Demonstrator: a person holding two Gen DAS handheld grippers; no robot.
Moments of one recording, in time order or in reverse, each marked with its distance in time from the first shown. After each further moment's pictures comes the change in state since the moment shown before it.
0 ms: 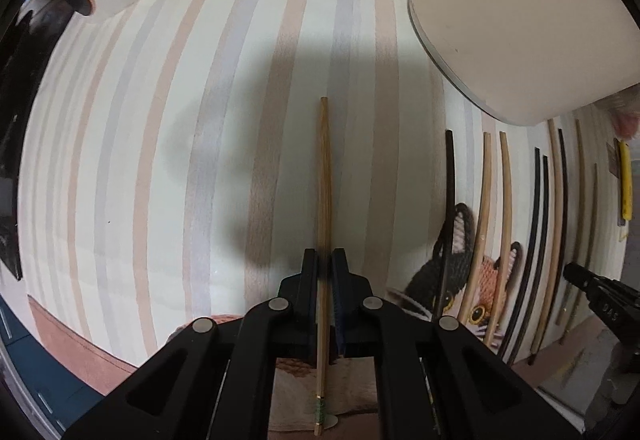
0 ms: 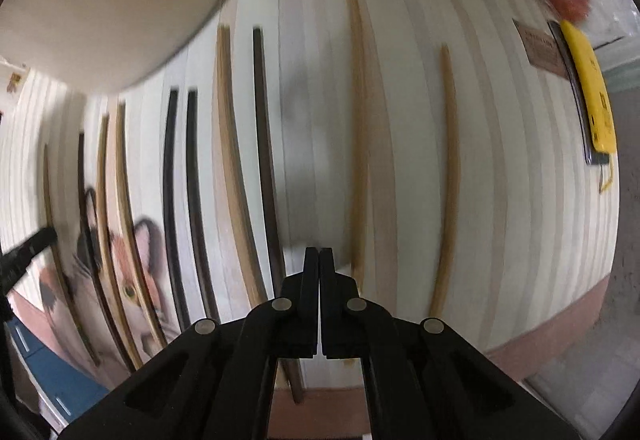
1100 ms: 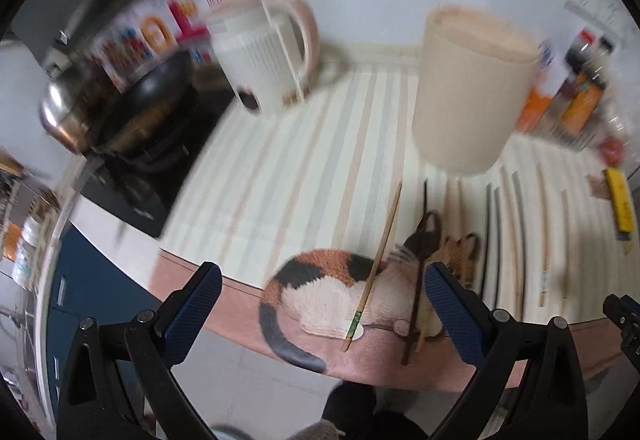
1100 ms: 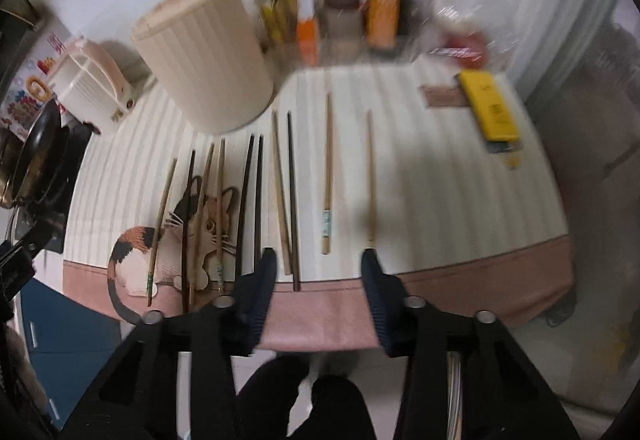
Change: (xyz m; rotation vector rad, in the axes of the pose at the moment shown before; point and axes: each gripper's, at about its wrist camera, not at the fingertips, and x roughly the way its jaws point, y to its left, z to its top) left arm -0.129 -0.041 -0.097 -0.083 -0.409 0.315; right arm -0.143 -0.055 -0.124 -0.002 -0.376 0.128
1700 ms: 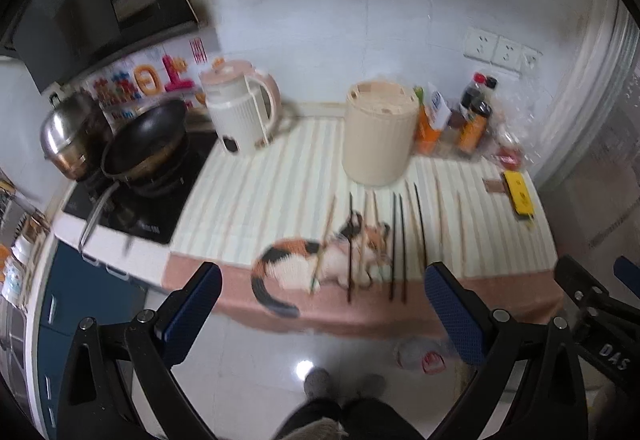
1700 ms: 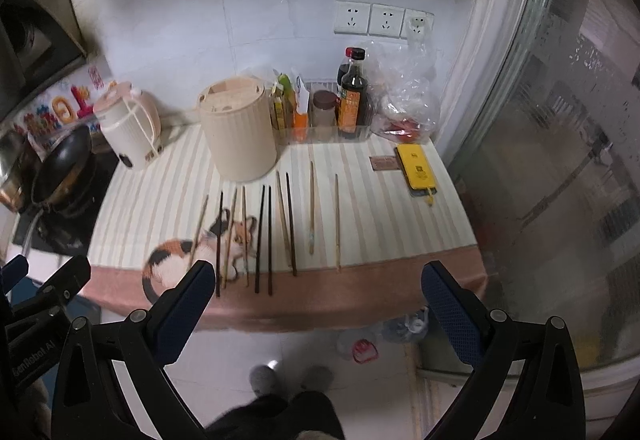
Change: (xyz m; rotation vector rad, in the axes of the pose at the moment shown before) left arm -0.217 0.018 -0.052 0.062 -0.214 -0.172; right arm -0.234 0.042 -0.071 -0.010 -0.273 -0.118
